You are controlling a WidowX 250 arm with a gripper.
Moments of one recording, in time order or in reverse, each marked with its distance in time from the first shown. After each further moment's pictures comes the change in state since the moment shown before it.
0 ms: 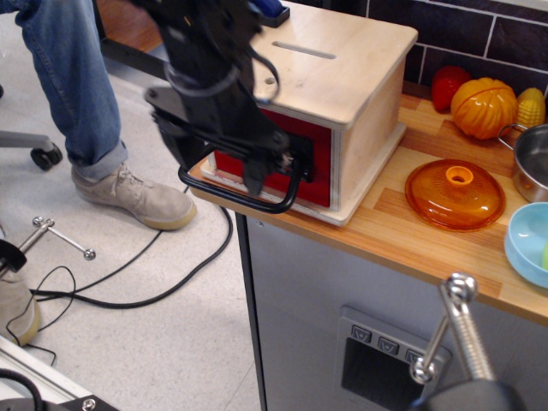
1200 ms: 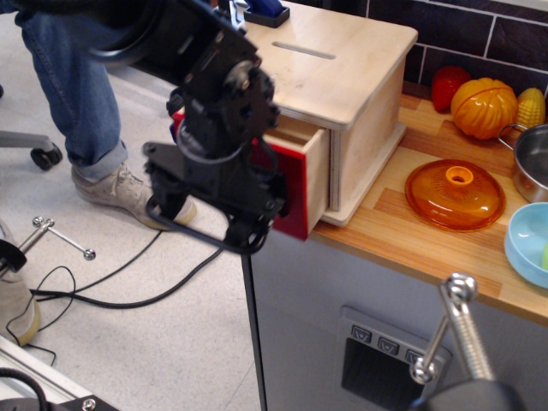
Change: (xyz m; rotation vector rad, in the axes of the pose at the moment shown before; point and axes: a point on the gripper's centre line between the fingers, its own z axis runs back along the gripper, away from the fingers) arm -0.049 0.003 -0.023 0.123 0.189 -0.037
